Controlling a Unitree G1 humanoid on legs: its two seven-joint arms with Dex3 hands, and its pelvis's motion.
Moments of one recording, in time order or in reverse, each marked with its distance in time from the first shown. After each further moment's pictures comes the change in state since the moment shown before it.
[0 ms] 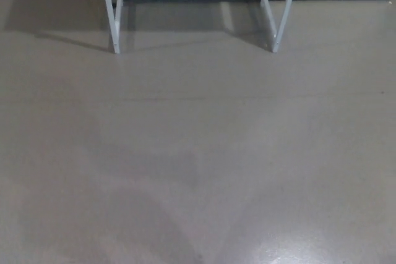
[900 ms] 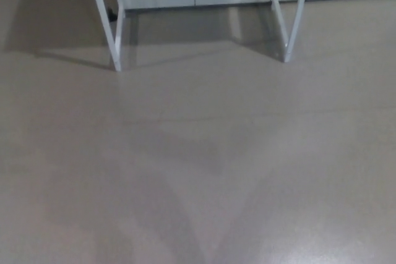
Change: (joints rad) left_arm 0.009 -0.004 -0.057 -0.012 0.010 -0.033 0.007; right_arm -0.016 -0.014 -0.007 0.025 0.000 -0.011 0.012
